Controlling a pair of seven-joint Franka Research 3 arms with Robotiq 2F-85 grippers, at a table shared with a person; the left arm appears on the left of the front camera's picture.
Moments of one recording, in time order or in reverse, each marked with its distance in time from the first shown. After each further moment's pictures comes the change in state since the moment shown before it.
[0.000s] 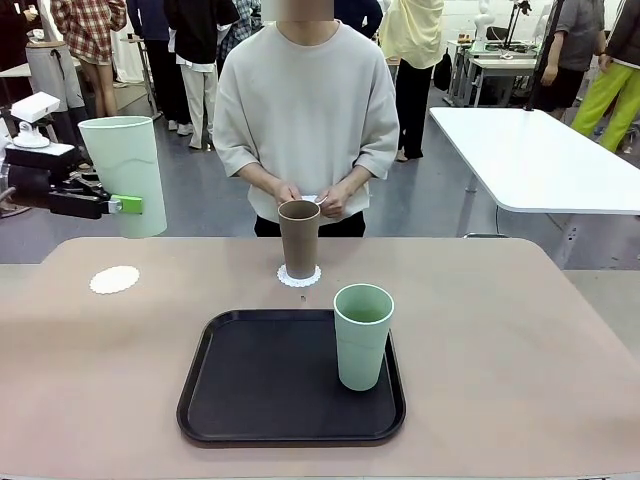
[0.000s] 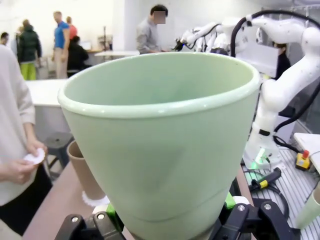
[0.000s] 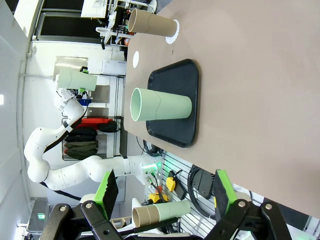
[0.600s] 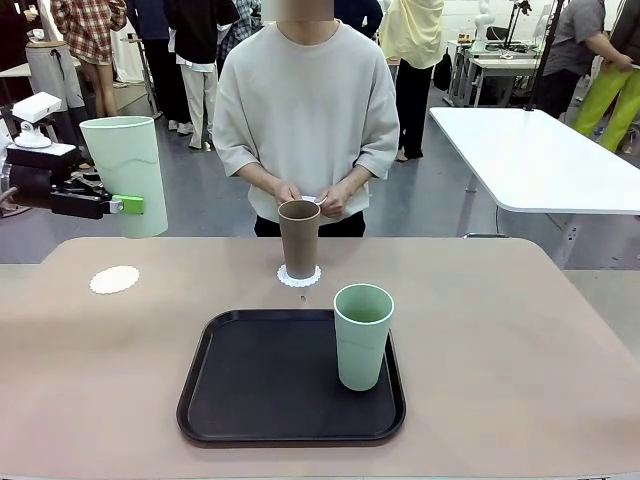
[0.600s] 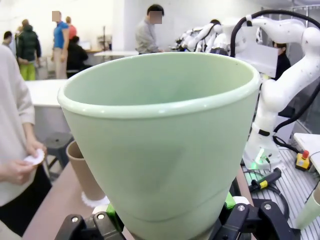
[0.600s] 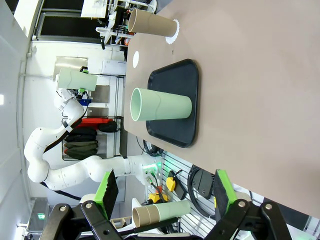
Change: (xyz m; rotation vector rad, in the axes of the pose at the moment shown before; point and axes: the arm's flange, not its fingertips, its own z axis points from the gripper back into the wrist) left arm 0.000 0.000 -0.001 -0.001 -0.001 0.000; right arm 0.000 0.000 0.000 0.000 0.000 0.000
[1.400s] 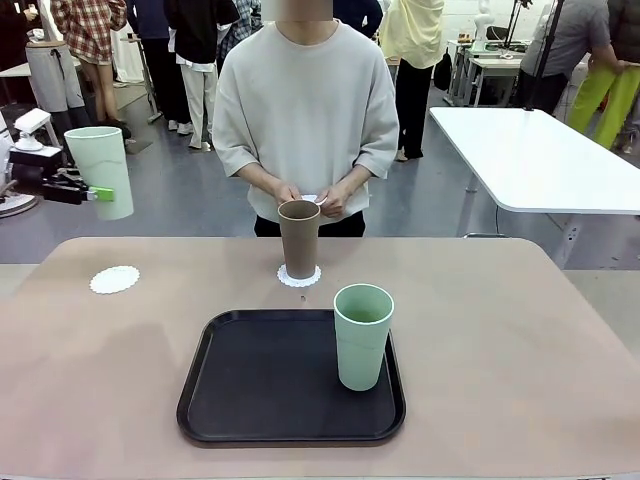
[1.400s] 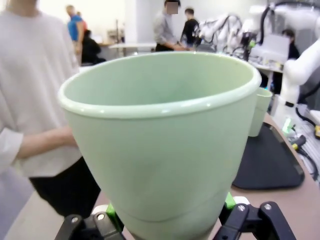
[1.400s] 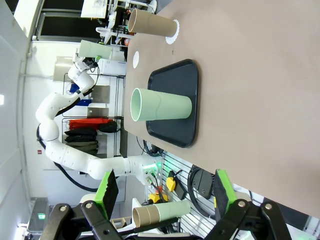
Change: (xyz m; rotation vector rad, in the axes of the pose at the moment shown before) left arm -0.073 0.198 0.118 0.029 0.021 -0.015; right arm 0.000 0.000 0.000 0.000 -0.001 -0.001
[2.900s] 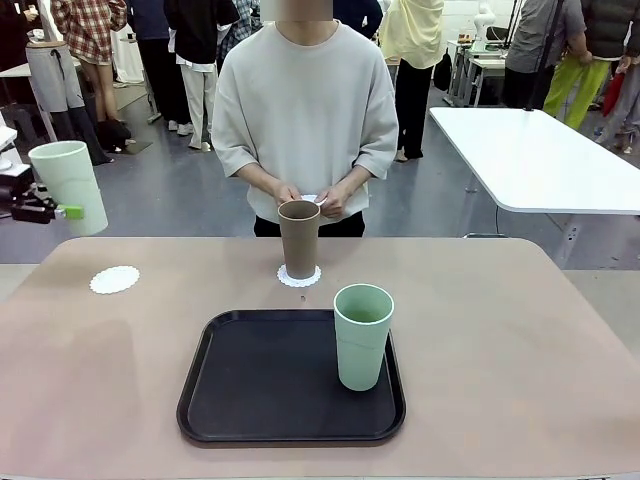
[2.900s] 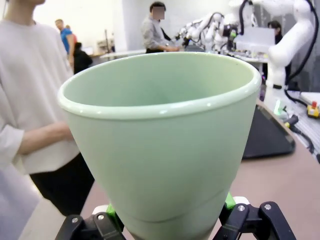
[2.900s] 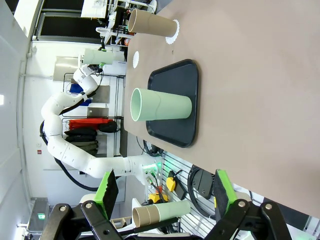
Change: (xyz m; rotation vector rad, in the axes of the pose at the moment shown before) left arm -0.055 -0.014 0.044 -0.047 -0.025 -0.110; right arm 0.000 0.000 0.000 0.000 0.000 0.000
